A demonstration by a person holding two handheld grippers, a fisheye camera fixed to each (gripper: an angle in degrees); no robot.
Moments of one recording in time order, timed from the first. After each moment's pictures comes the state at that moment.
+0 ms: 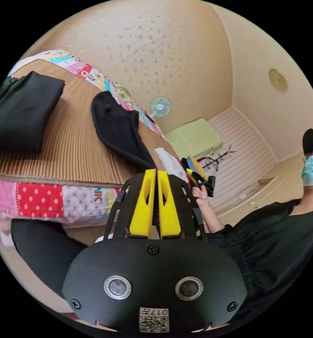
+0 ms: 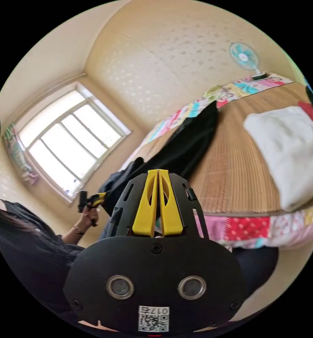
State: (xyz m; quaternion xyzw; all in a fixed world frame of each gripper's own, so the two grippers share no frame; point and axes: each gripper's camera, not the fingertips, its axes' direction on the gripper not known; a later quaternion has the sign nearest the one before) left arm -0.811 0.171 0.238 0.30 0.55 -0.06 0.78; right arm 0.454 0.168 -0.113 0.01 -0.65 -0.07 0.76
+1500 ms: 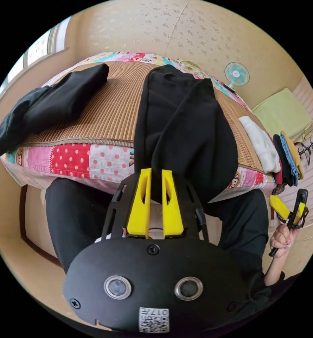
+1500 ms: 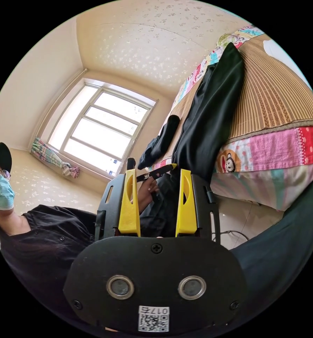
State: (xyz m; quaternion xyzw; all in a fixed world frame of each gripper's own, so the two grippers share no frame) left arm -0.648 0.201 0.229 0.20 0.27 -0.15 0.93; right arm 0.416 0.277 -0.140 -0.11 -0.82 -0.11 0.55
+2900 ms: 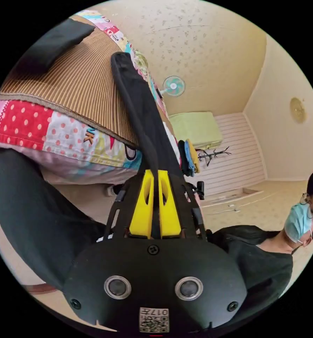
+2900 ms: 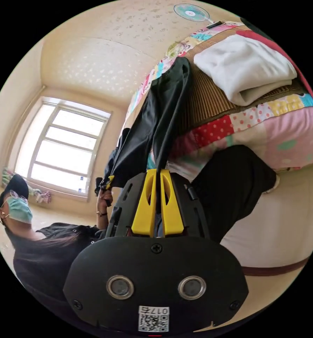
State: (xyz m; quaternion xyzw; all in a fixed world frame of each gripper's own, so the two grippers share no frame) left arm -0.828 0.278 0.296 0.15 0.63 -0.07 0.76; right arm 0.511 0.284 -0.112 -0.19 -0.66 -0.04 0.73
